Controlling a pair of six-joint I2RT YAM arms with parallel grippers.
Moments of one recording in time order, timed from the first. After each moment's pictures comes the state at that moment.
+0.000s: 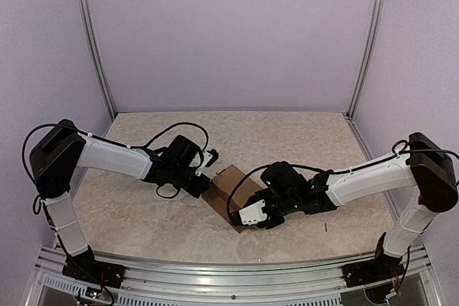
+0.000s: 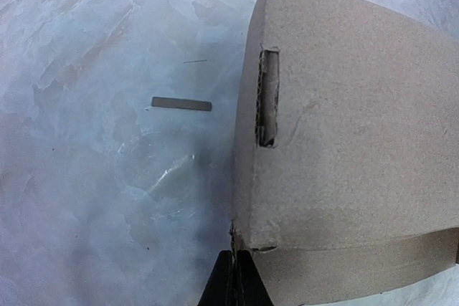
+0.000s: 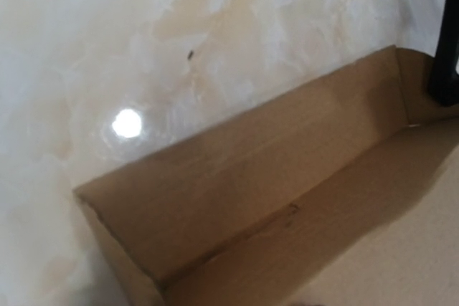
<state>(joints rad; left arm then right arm) -0.76 1.83 1.01 -0.08 0.07 -0.06 1.04 1.65 0.82 -0.03 -0.06 -0.99</state>
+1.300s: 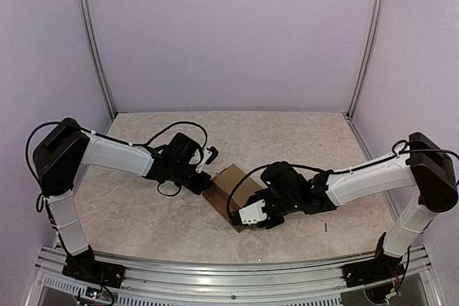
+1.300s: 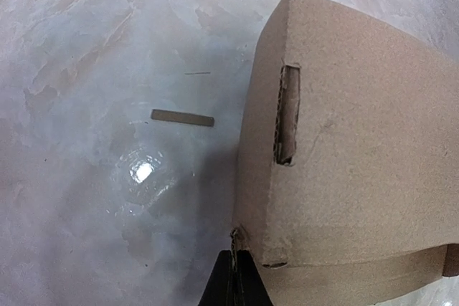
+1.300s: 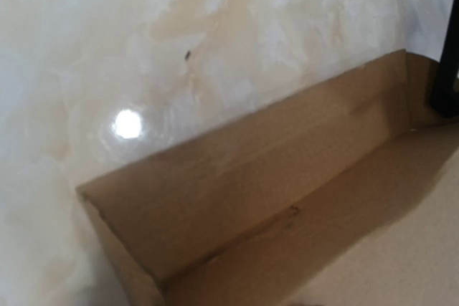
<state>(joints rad) -0.73 1.86 1.04 -0.07 0.12 -0.10 1.04 1.65 0.82 -0.03 -0.06 -0.98</state>
